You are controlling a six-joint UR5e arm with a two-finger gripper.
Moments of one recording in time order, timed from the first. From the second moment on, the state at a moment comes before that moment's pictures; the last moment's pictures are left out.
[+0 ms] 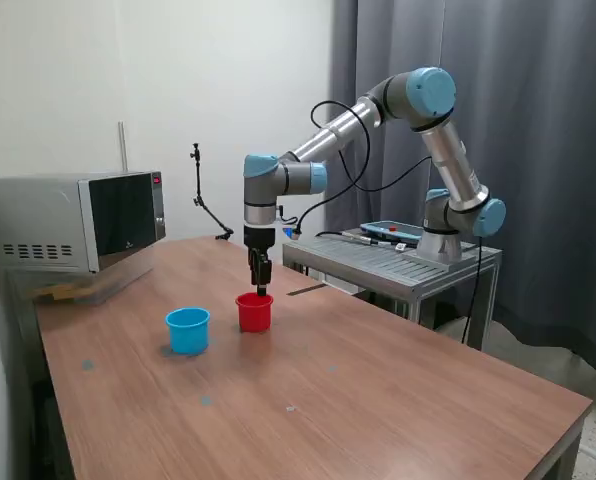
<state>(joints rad) -0.27 -0.91 1.47 -2.13 -1.64 -3.03</state>
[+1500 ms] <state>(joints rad) -0.15 -1.42 1.57 -1.83 -1.48 -3.34</state>
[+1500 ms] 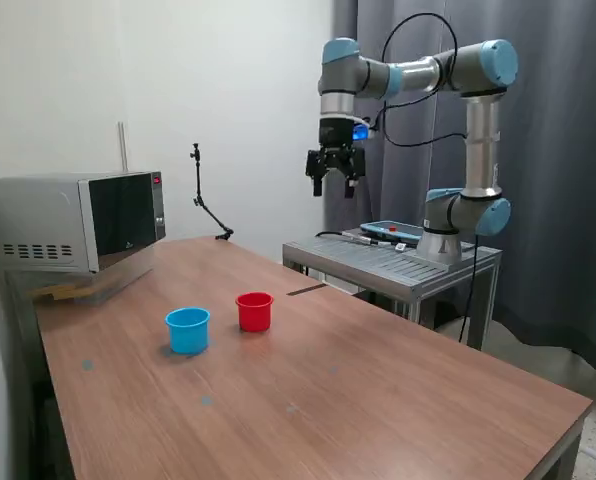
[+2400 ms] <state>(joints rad) -0.15 -1.62 1.59 -1.51 -1.47 -3.42</state>
